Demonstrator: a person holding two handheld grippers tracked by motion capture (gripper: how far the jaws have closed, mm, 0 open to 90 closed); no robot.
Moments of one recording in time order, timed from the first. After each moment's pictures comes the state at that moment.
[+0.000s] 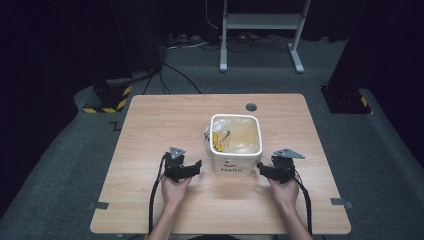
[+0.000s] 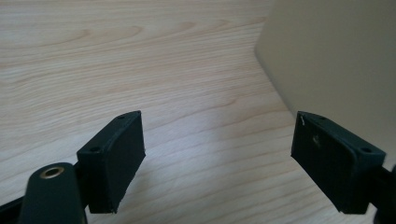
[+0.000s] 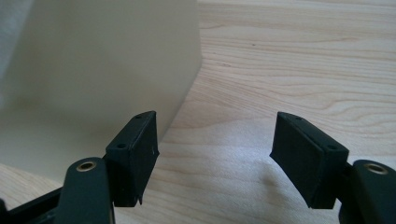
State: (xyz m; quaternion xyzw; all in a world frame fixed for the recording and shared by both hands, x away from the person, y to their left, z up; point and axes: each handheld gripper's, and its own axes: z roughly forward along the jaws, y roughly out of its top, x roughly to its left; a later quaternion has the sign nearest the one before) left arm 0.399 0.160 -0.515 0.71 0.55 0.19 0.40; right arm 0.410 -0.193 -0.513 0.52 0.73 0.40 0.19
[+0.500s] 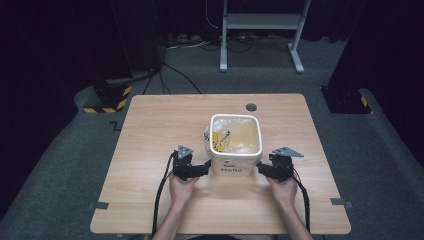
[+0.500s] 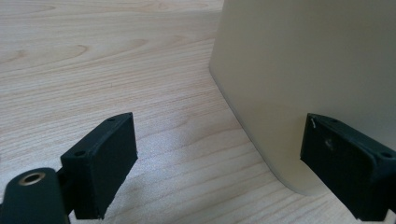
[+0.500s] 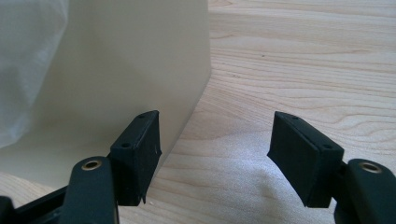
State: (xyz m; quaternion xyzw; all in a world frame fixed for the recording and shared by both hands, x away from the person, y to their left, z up) left arm 0.403 0.145 -0.514 0.72 0.52 0.17 0.43; right arm 0.413 -0.189 -0.509 0.51 0.73 0.41 0.19
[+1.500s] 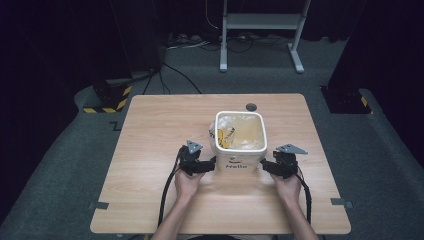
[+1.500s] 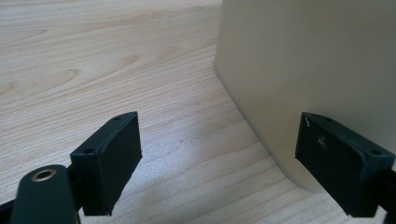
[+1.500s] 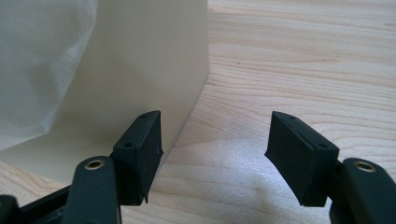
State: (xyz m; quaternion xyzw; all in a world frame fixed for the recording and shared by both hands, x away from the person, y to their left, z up) left arm 0.417 0.120 -0.506 0.74 0.50 0.20 0.39; right arm 0.422 -0.202 -0.506 0.51 0.73 0.40 0.20
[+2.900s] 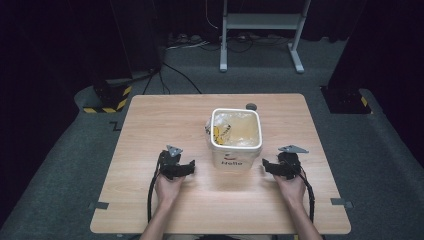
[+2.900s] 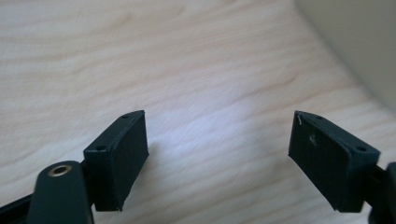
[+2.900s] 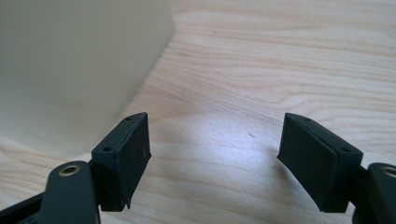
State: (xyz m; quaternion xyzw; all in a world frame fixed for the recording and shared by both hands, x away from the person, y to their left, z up) left arm 0.407 0.181 -0.521 0.74 0.55 0.22 0.33; right arm 0.429 -0.214 -0.519 0.53 0.74 0.36 0.20
